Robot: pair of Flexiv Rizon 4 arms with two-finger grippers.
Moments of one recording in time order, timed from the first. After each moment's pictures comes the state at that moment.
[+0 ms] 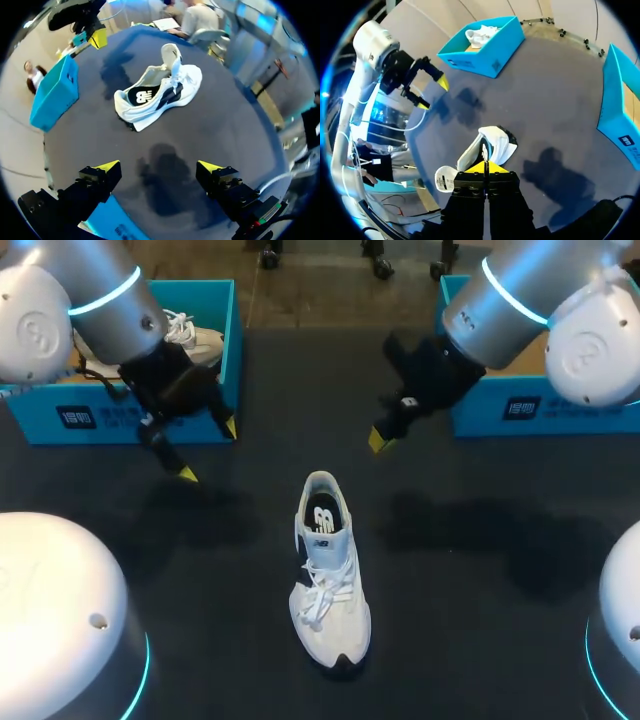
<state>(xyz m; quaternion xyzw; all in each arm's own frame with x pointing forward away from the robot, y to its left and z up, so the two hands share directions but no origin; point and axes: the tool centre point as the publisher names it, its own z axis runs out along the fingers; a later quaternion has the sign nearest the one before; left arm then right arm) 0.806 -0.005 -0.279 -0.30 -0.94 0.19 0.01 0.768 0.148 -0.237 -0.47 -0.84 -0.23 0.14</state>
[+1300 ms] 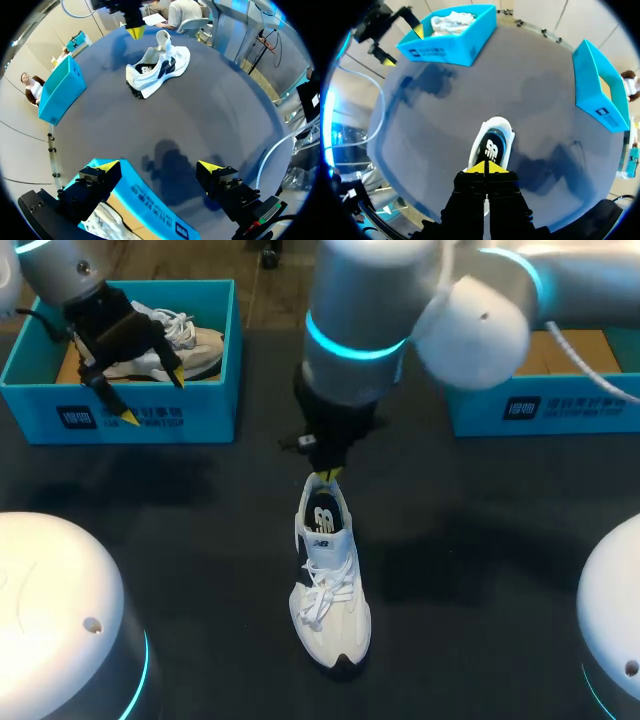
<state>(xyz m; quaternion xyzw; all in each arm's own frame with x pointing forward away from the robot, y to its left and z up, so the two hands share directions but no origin) 0.891 0.079 -0.255 -0.34 -0.93 0.17 0.00 0.730 0.221 -0.261 -0.58 -0.81 -0.07 -0.01</state>
